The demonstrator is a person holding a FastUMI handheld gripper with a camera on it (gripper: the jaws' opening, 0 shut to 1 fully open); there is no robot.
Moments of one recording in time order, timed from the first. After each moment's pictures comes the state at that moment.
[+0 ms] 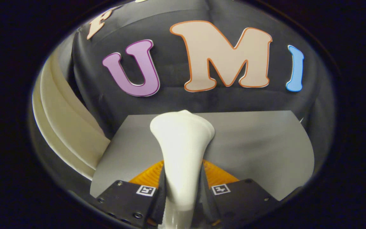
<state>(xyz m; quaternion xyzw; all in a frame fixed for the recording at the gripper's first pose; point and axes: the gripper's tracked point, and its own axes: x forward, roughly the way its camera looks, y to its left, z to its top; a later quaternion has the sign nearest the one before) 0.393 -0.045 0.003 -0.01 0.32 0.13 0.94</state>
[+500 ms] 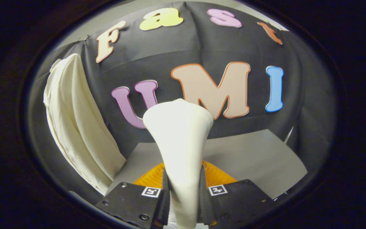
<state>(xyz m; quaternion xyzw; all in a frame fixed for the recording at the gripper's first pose) 0.327 -0.069 0.069 0.02 0.15 0.07 0.99</state>
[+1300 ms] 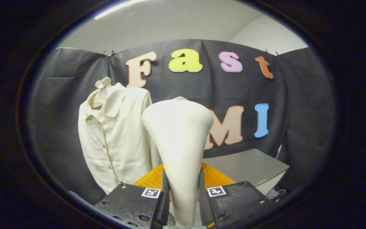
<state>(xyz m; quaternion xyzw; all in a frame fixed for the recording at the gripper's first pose) 0.120 0.051 0.123 0.04 -0.02 0.10 0.99</state>
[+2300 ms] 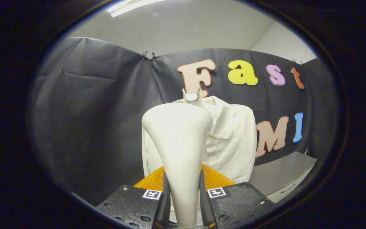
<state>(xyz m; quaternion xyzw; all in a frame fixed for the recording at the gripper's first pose) 0.074 0.364 0.143 0.01 -0.02 0.17 0.99</state>
